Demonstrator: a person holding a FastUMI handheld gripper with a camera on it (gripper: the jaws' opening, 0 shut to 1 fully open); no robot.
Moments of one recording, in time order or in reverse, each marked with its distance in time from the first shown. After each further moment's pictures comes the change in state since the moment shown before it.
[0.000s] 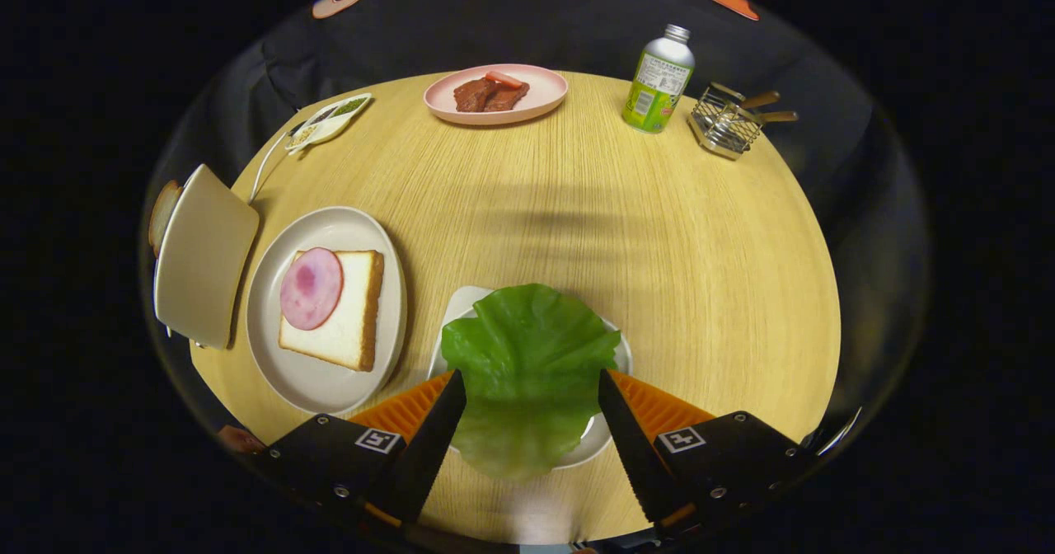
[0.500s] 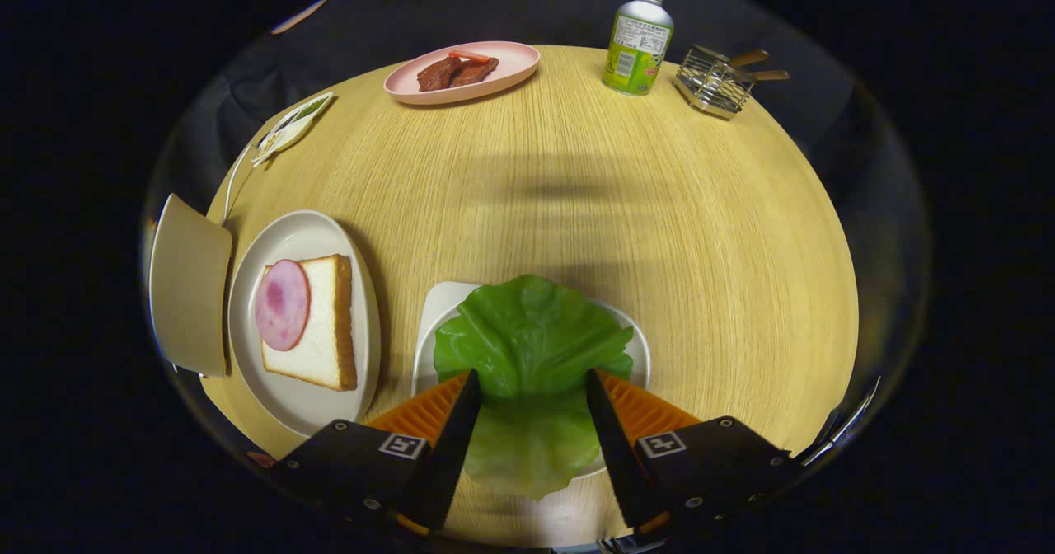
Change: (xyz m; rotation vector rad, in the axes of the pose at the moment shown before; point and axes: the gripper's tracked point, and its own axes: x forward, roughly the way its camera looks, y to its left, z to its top) arm 0.017 -0.002 -0.010 0.112 0.073 -0.025
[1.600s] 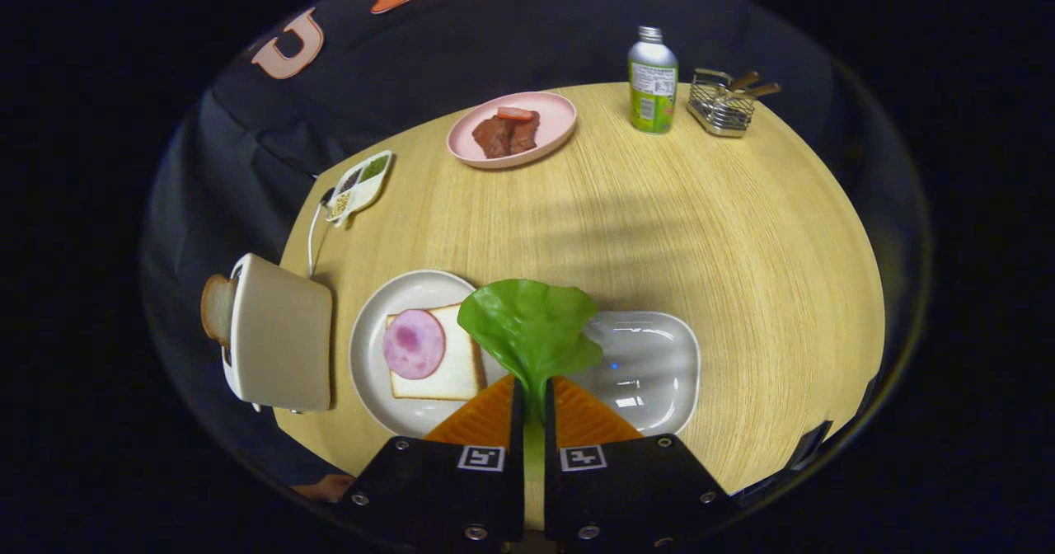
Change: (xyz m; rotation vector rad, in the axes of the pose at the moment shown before) arm -0.092 0.078 0.039 0.087 -0.116 0.257
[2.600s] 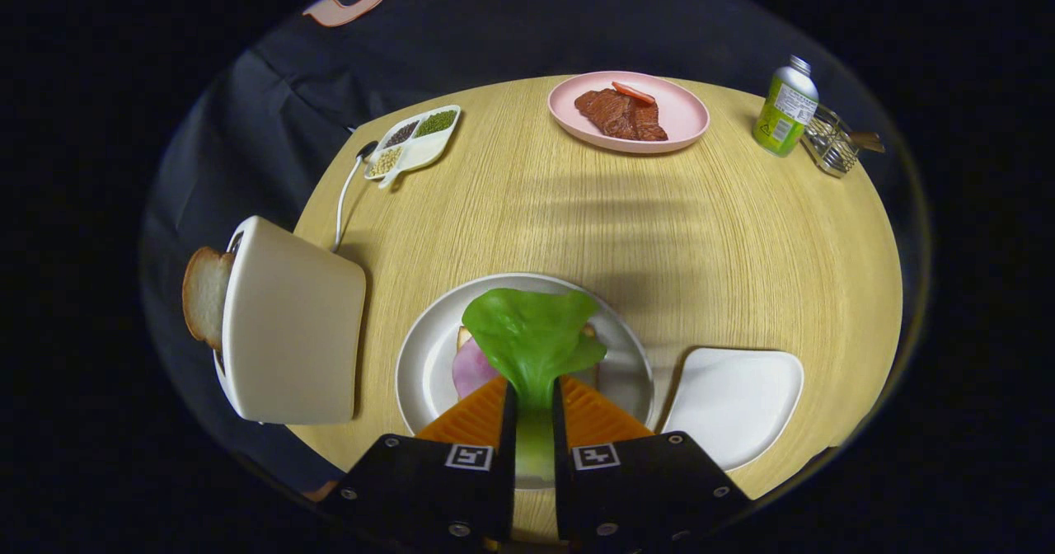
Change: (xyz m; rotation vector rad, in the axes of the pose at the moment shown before) arm 0.073 0.081 0.000 -0.143 0.092 0.012
